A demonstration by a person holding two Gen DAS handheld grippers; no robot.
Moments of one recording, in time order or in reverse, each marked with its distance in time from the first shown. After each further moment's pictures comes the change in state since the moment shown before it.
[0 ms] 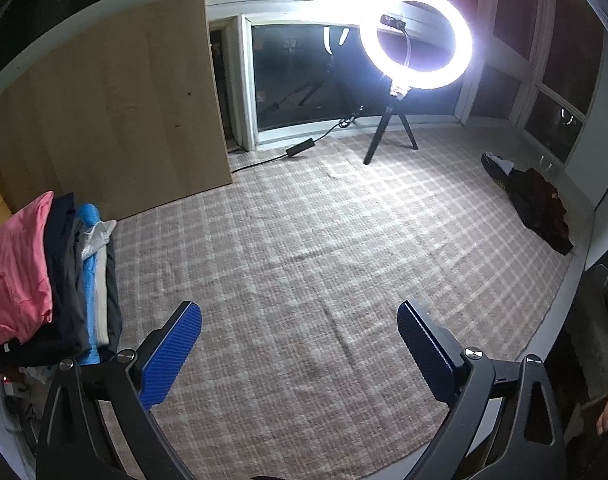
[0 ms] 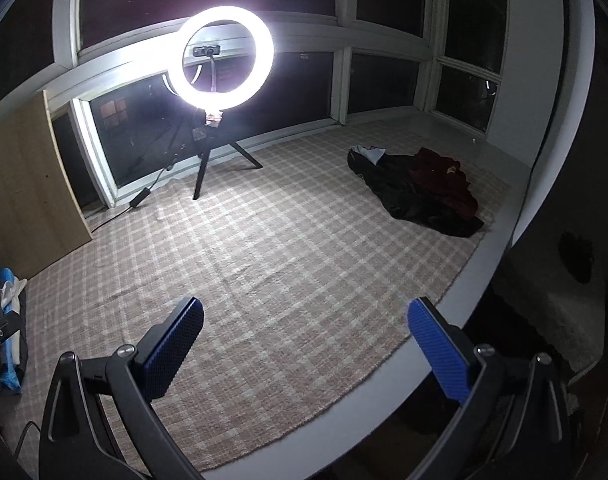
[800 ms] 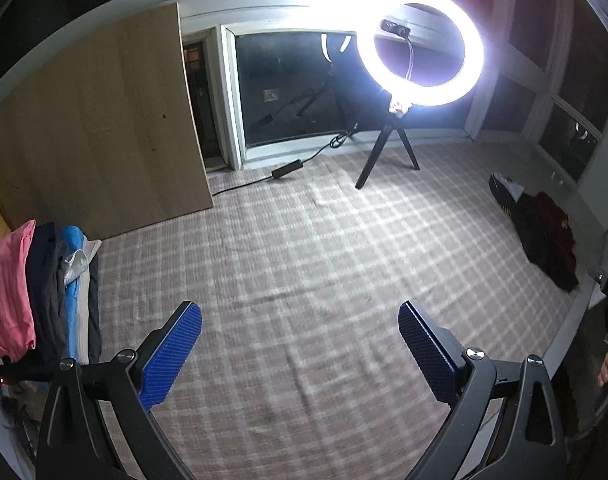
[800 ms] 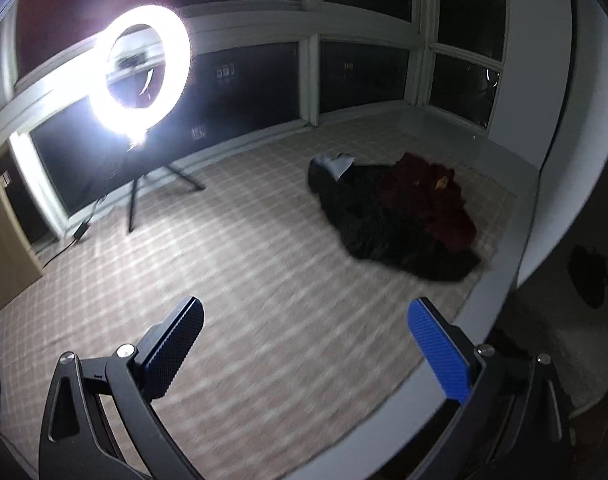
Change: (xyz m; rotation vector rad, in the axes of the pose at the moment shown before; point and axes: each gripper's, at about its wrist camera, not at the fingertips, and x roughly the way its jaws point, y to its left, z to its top) left arm 0.028 -0.057 0.061 -0.053 0.001 0.043; right arm 0.144 -0.145 0.086 0.016 0.002 0.017
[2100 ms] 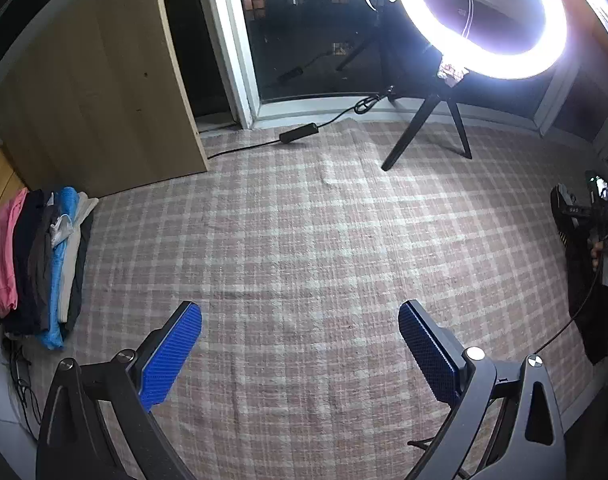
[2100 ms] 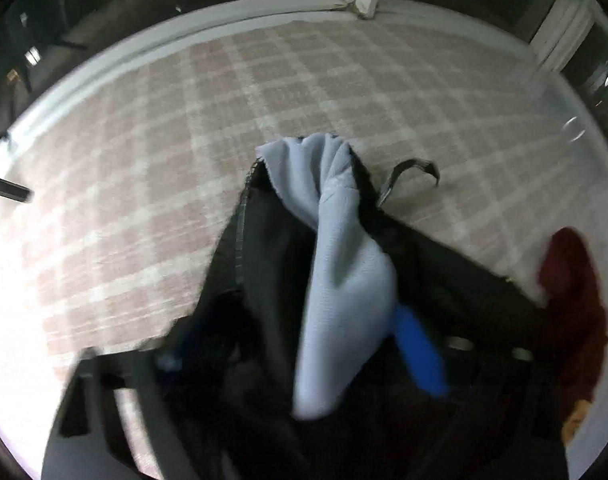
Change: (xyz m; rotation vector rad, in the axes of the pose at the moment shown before) left arm 0.103 -0.086 0.057 -0.141 0.199 0.199; right arm 0.455 -0.051 0.183 -0.281 0.473 0.124
